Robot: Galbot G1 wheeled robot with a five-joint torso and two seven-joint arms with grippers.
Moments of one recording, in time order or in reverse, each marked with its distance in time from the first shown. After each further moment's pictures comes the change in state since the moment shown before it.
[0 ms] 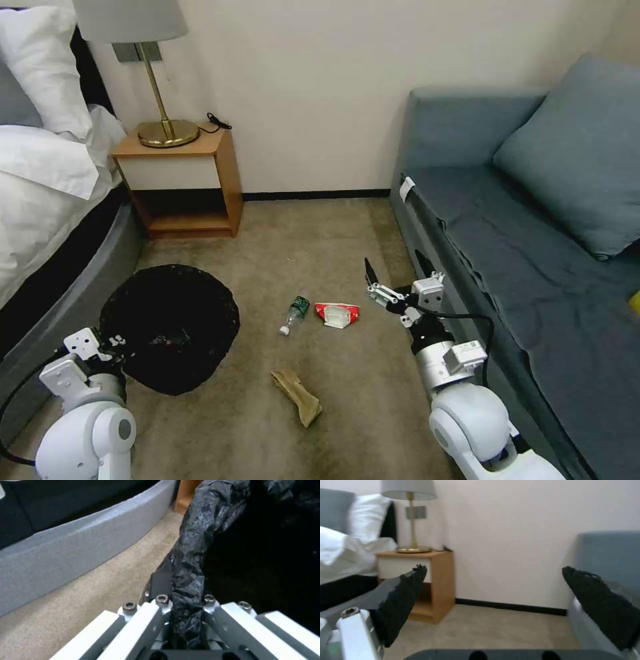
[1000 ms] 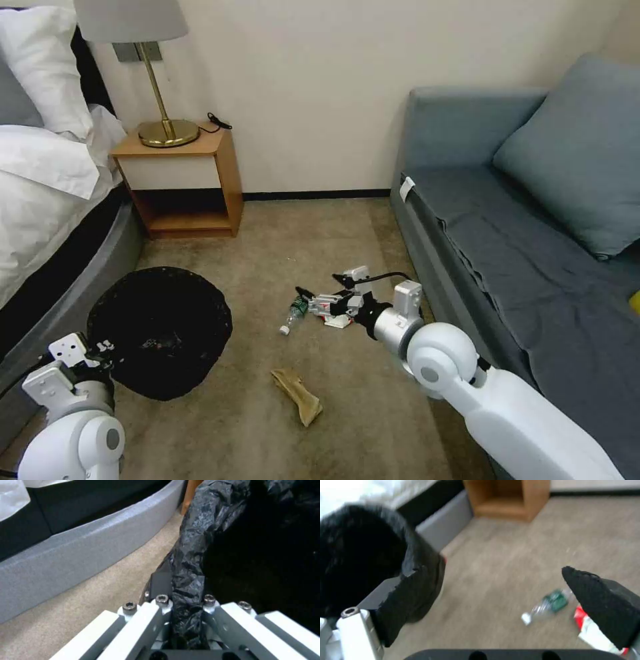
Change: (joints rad) left arm 0.039 -0.007 -0.028 -0.039 0.001 -0.001 0.005; right arm 0.479 -0.159 -0.313 -0.122 0.713 -0.567 -0.050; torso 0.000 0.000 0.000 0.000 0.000
